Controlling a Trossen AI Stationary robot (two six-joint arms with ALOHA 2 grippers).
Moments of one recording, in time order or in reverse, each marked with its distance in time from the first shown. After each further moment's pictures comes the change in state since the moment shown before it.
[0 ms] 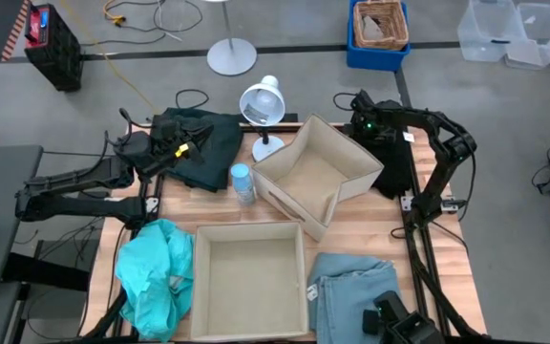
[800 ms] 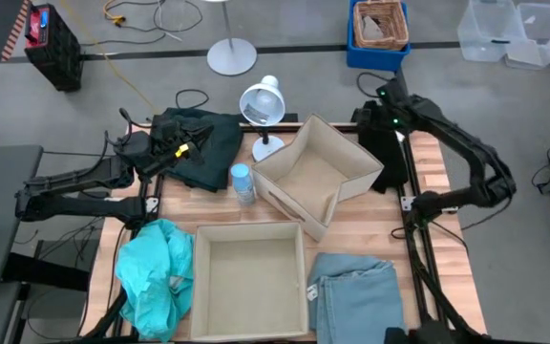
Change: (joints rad) left arm 0.000 0.000 0.000 -0.001 0.001 0.003; right arm 0.024 -0.492 -0.003 -0.086 -0.002 -0.061
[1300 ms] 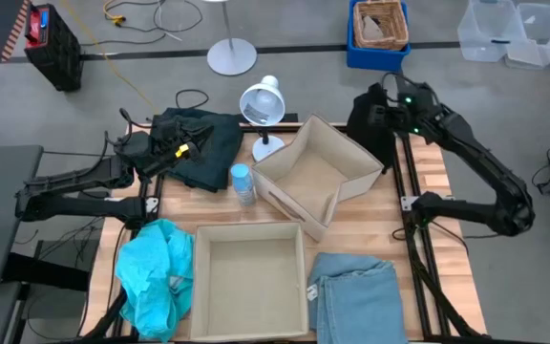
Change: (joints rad) left arm 0.000 0.000 0.000 -0.002 0.000 0.000; right arm 0.102 -0.297 0.000 0.028 0.021 -0.004
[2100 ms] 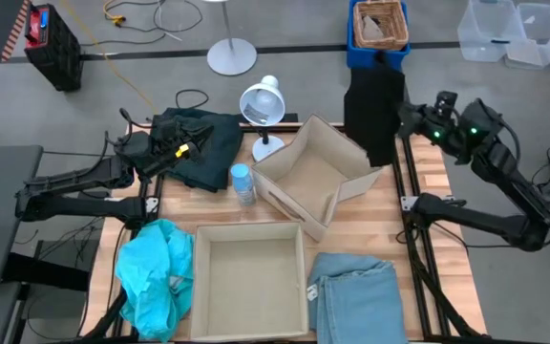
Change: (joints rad) left arm 0.000 0.001 0.000 -0.001 0.000 0.000; right arm 0.304 -0.350 0.001 0.312 -0.012 -0.060
